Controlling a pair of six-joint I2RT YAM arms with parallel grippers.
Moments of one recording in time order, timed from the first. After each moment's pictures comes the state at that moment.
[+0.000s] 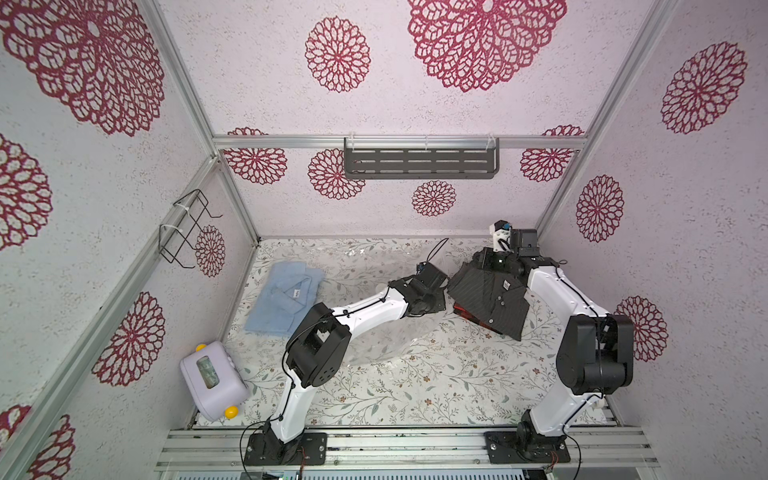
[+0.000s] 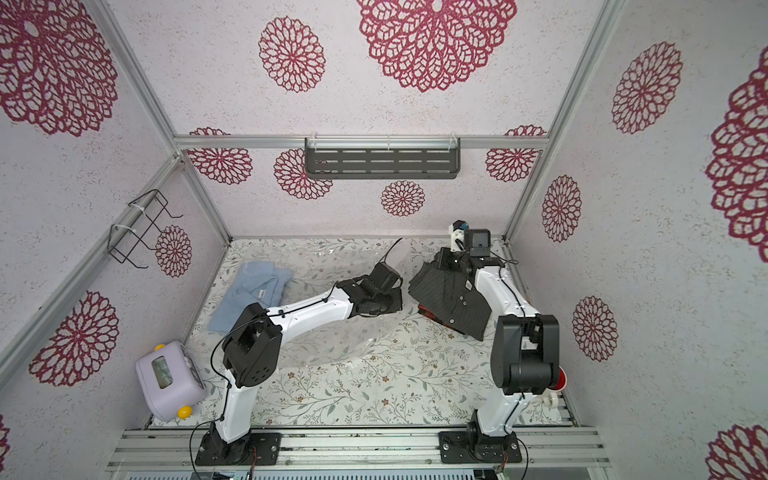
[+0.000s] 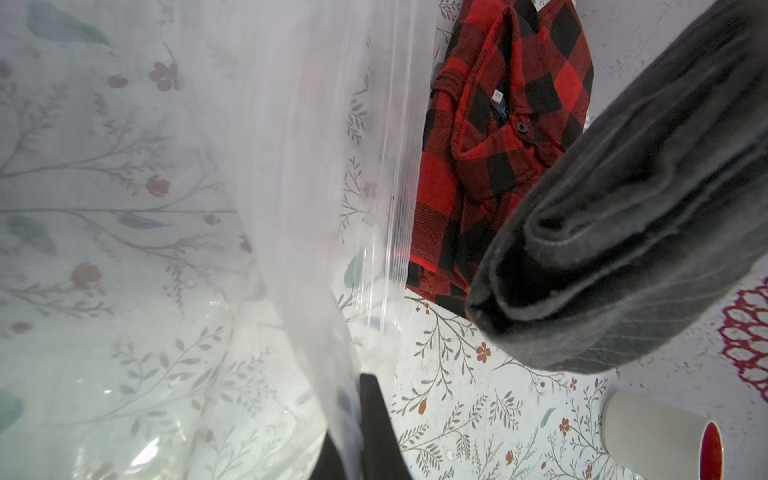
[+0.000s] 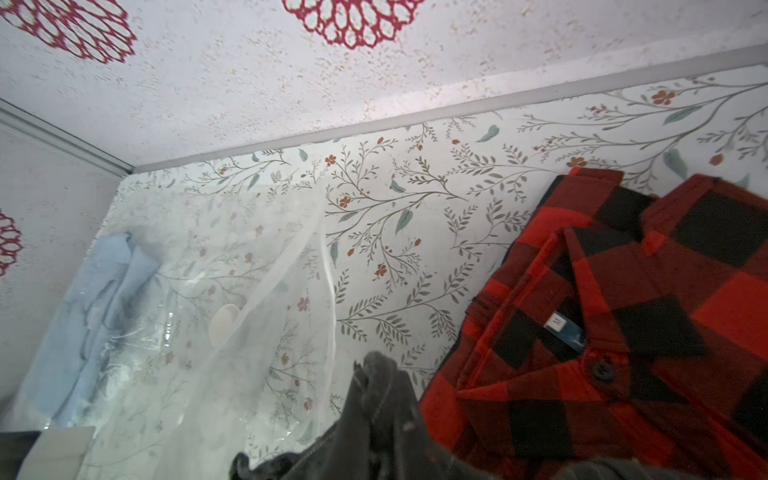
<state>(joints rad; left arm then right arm) -0.84 2.08 1.65 -0.44 -0.04 -0.82 0.07 1.71 1.34 -0.31 -0.37 0.24</state>
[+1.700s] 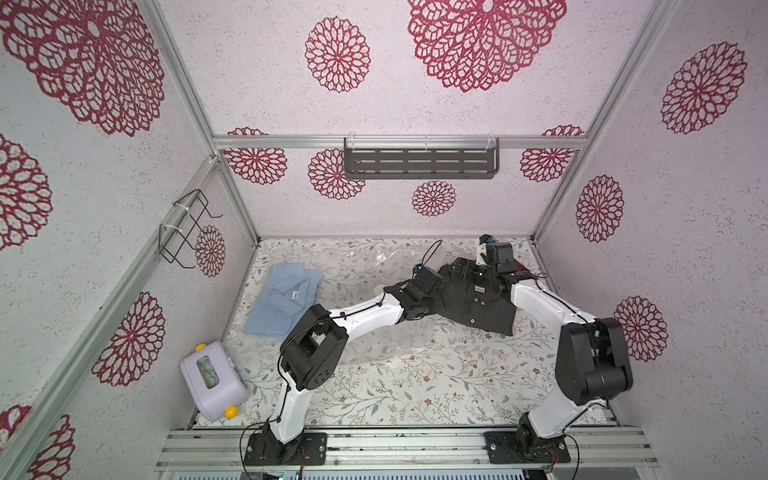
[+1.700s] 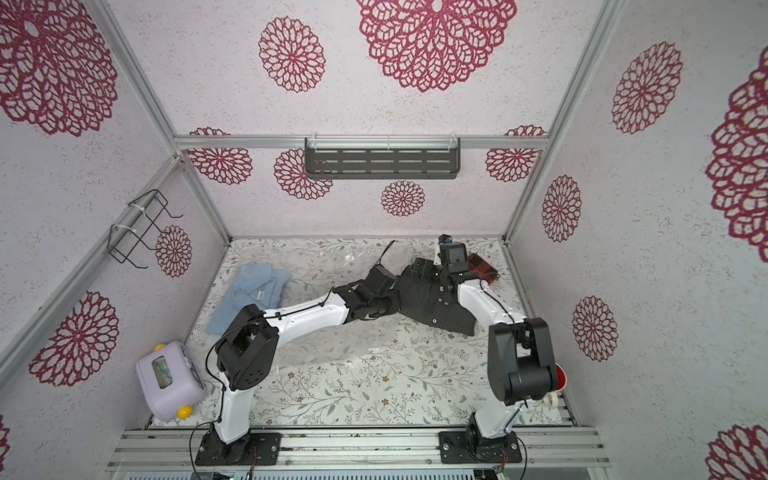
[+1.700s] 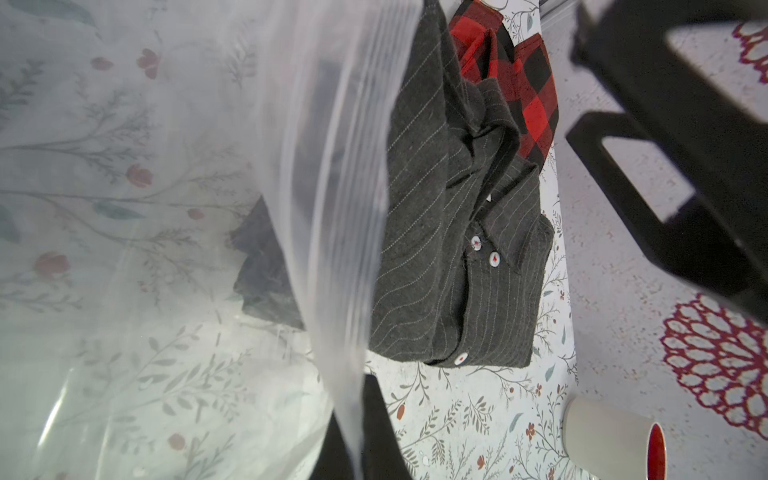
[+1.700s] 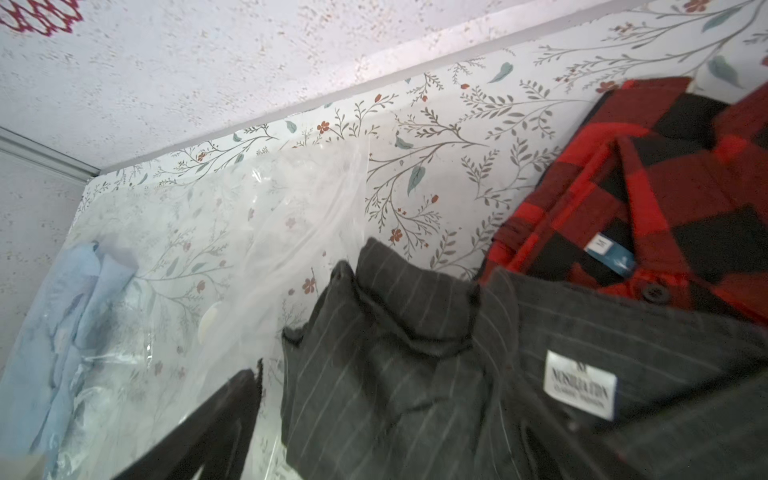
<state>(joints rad) -0.84 2.05 1.55 -0.29 -0.01 -0.89 0.21 1.59 1.12 -0.21 -0.15 0.37</state>
